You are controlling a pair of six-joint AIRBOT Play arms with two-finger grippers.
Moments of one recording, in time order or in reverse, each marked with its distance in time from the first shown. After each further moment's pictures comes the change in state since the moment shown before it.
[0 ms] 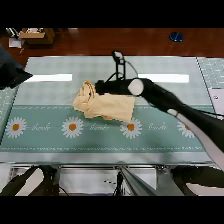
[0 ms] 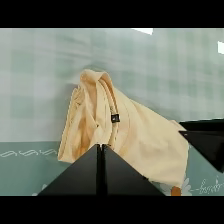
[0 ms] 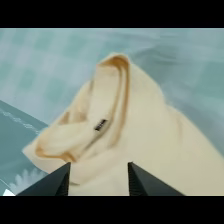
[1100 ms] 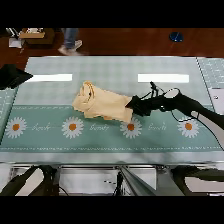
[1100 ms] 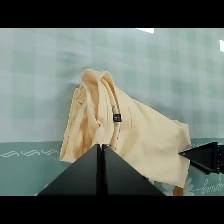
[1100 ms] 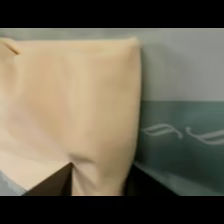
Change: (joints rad) left arm -0.001 0.000 -0.006 0.002 0.005 0.010; right arm -0.362 -0.023 -0.438 0.506 0.219 -0.204
